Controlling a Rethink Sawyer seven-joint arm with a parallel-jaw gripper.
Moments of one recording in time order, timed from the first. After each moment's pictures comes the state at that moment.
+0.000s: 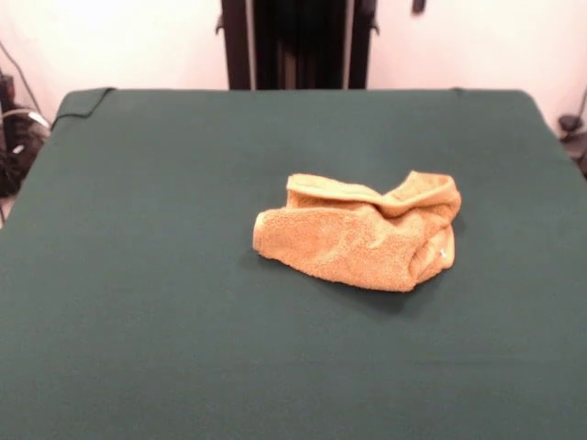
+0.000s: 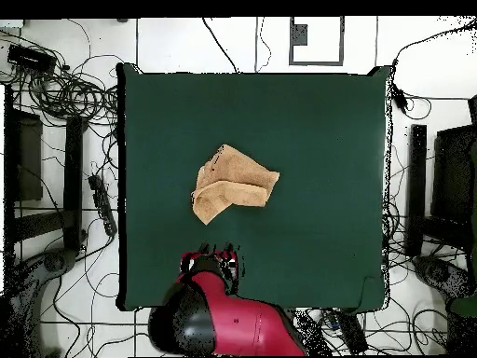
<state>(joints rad) 0.00 -1.01 -0.11 2.23 0.01 0.09 1.58</state>
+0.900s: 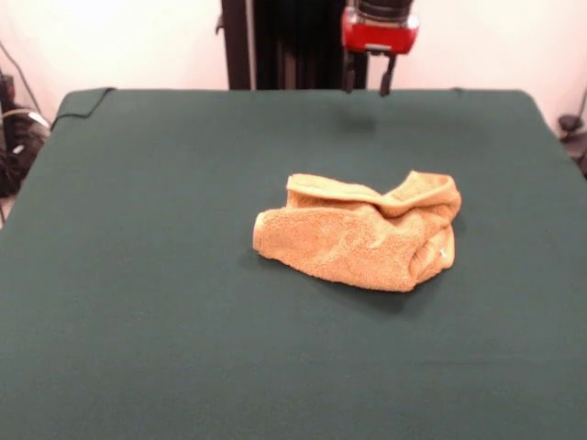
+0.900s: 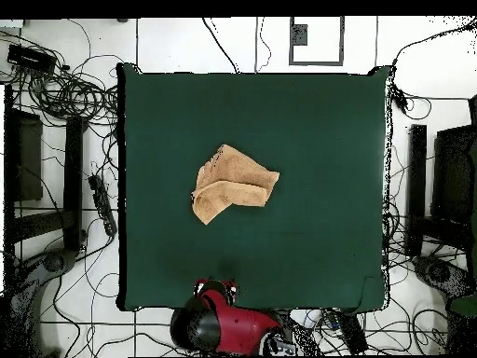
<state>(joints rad) -0.04 -0.56 -0.07 2.34 0.03 -0.24 1.71</state>
